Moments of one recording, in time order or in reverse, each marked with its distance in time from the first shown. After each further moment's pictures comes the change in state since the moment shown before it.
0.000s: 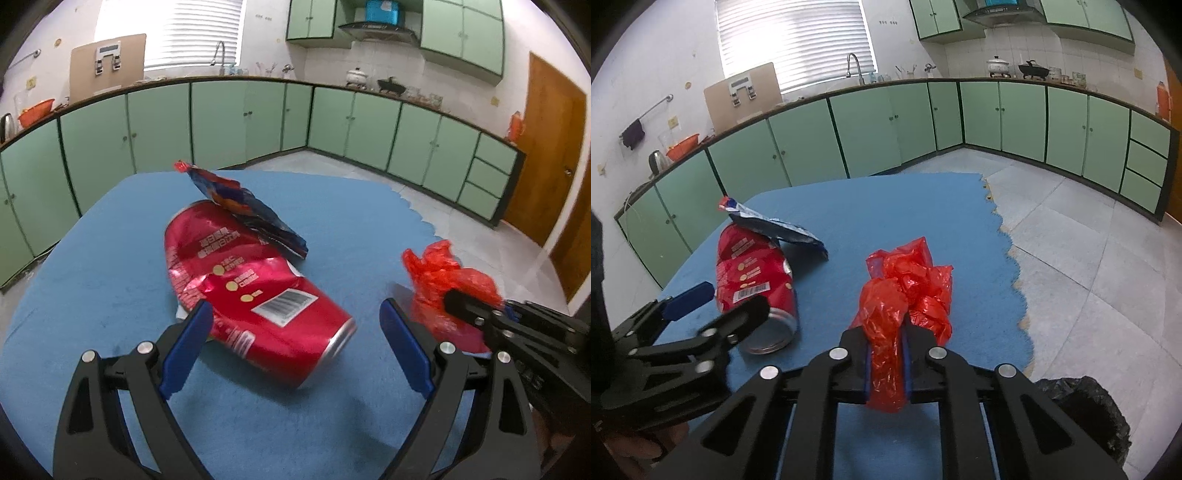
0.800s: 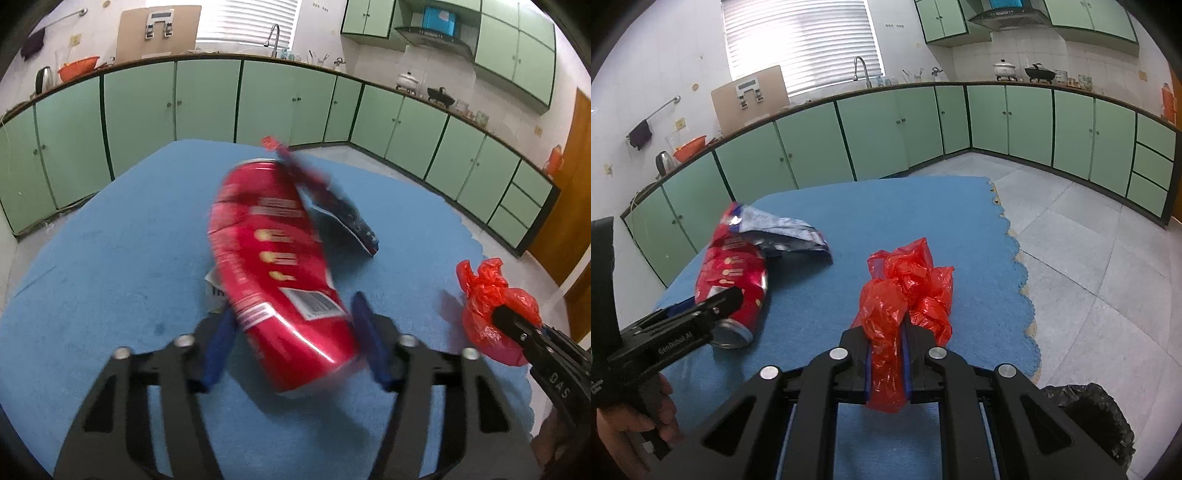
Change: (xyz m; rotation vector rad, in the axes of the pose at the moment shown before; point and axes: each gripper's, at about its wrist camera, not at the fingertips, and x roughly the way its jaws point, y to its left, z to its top) left arm -0.004 0.060 -0.005 -0.174 0.030 0.063; right arm 0.004 -0.005 -0.004 -0.012 -0.018 0.033
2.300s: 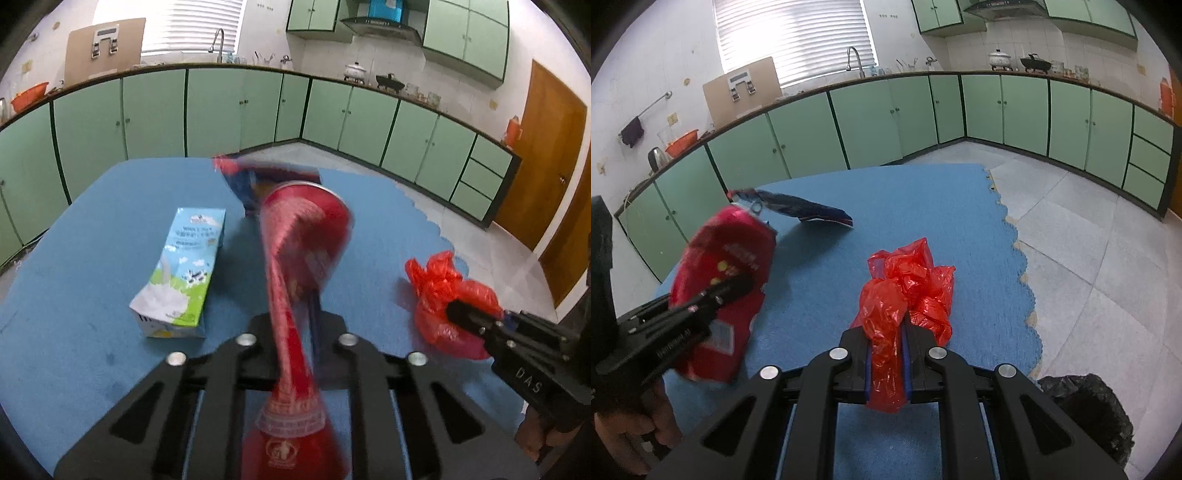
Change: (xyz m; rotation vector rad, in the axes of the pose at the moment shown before) left arm 0.018 -0.033 0.005 0.148 0.002 -0.142; right arm 0.009 -0.004 0.001 0.019 0.045 -0.014
